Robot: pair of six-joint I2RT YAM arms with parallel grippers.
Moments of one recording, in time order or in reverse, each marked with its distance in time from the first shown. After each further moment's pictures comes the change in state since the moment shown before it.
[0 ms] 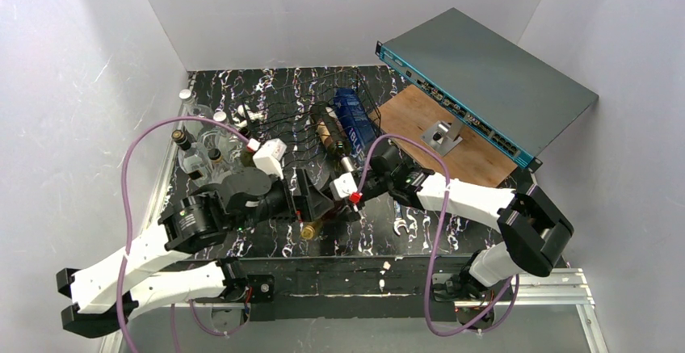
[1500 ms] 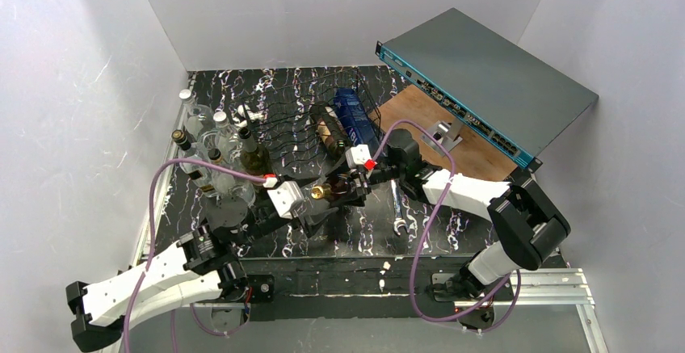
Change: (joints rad) left arm 0.000 -0.271 -0.494 0.814 0.174 1.090; right arm -0.160 0.041 -0.079 0.398 -0.120 0.417
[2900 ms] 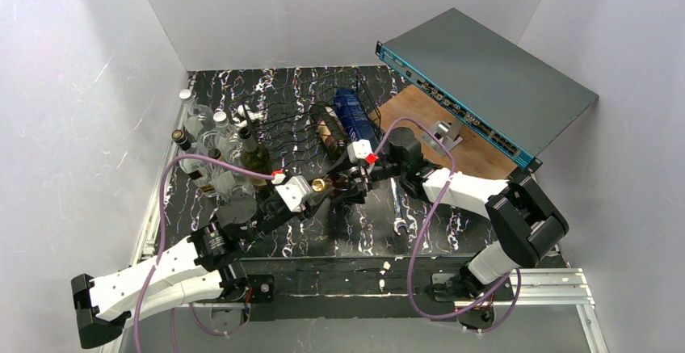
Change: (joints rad) left arm 0.001 0.087 -0.026 0.128 -0.092 0.065; right arm -0.016 0.018 0.000 0.053 -0.008 0.073
